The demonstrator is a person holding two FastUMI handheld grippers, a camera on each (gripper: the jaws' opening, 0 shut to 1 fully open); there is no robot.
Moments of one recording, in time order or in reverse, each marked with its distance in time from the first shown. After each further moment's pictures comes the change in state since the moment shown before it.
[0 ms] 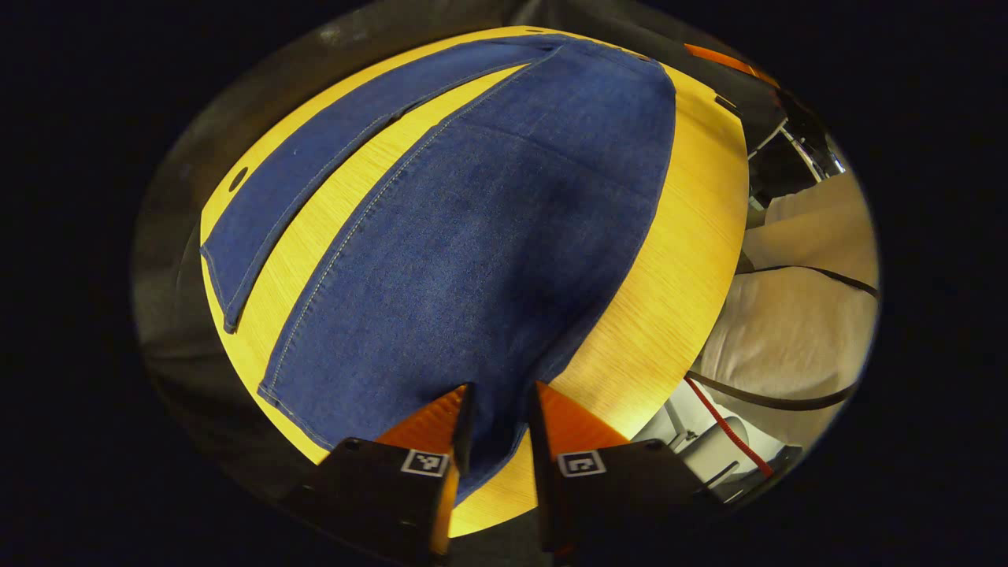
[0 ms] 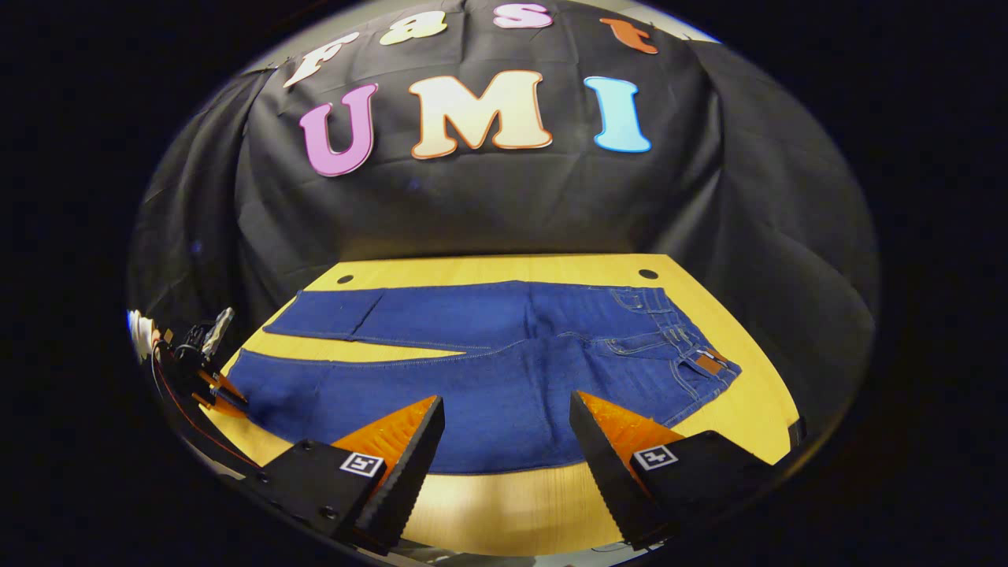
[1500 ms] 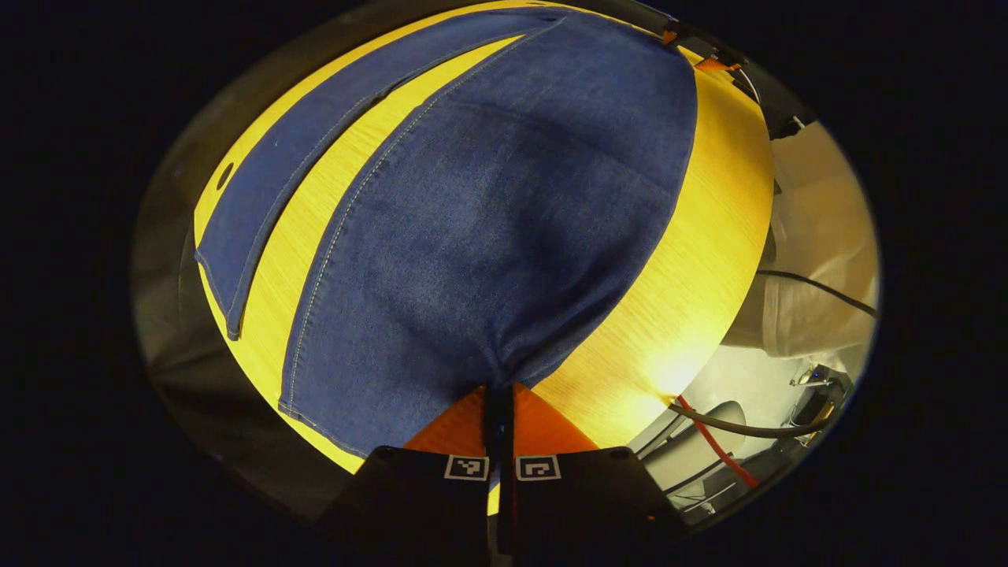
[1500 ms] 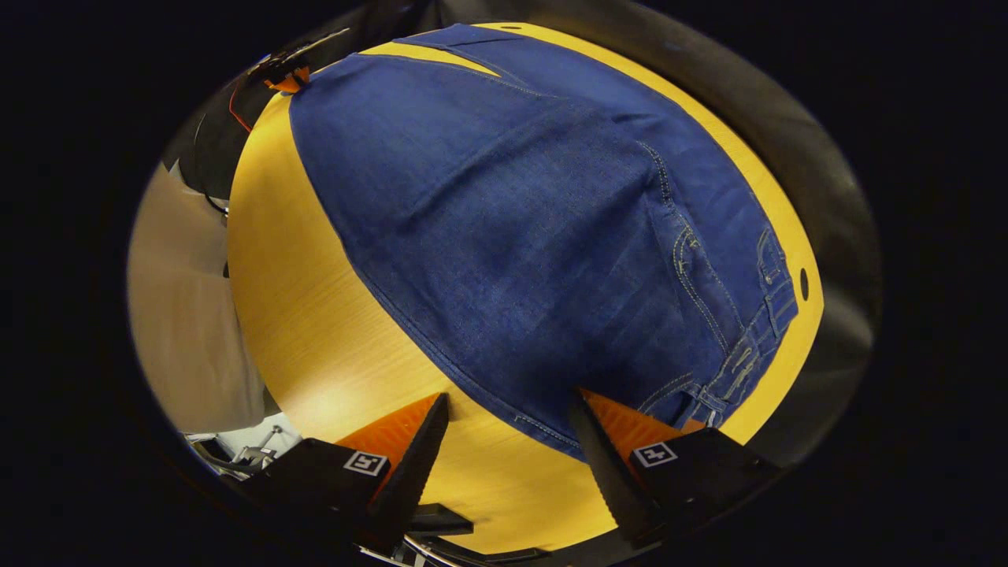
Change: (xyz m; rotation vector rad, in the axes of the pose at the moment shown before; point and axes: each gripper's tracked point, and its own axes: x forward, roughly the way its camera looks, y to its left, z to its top) left arm 0.004 -0.001 -0.001 -0.017 0.197 0.012; right arm 0.086 -0.188 -0.121 -0.878 0.797 0.456
